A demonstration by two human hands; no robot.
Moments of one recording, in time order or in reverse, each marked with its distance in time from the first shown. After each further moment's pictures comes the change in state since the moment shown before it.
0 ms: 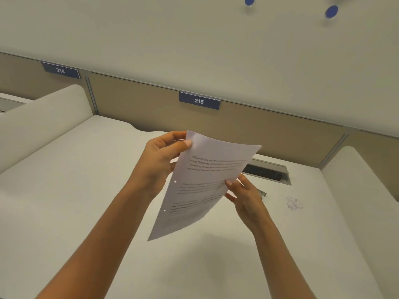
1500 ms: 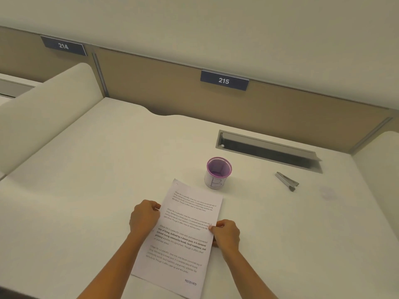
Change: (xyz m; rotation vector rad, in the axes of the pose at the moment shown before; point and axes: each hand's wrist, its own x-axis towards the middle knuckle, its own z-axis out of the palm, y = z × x) left_hand 0.012 -0.226 -0.195 1.038 0.233 -0.593; right_hand 0.026 0.203 0.103 -0.626 0.416 0.486
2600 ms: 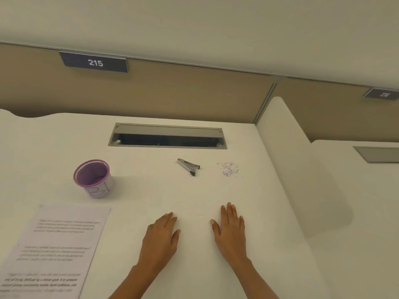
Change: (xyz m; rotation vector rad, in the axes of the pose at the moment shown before) left_hand -0.142 0.198 0.254 0.328 -0.082 0.842; right_hand 0.111 0.168 -0.275 -0.720 0.324 -0.363
